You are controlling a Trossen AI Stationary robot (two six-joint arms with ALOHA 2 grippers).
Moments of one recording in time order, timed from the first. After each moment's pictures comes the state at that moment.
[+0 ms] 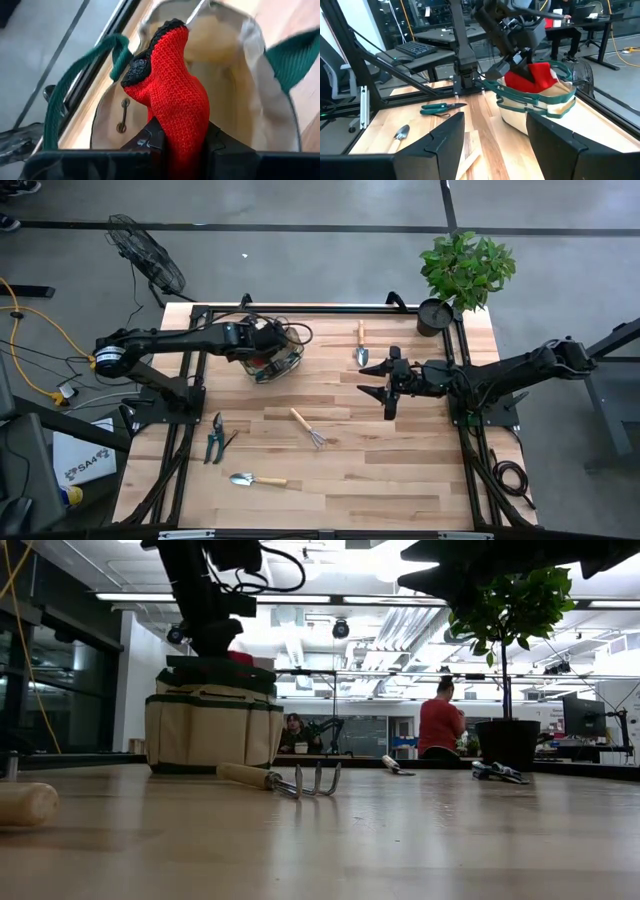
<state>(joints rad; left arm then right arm) 0.26 1.39 1.11 -0.83 -0.48 -0.17 0.12 1.05 0.53 0.43 0.25 0.16</state>
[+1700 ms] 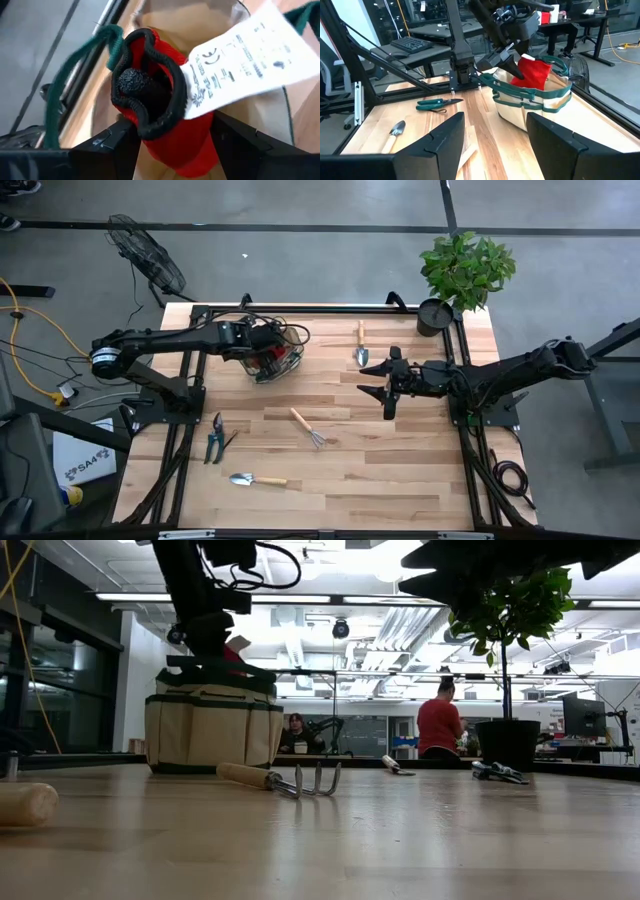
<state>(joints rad) 0.26 1.36 1.11 -0.87 -0.43 -0.13 0.12 1.05 0.53 0.40 0.26 0.17</state>
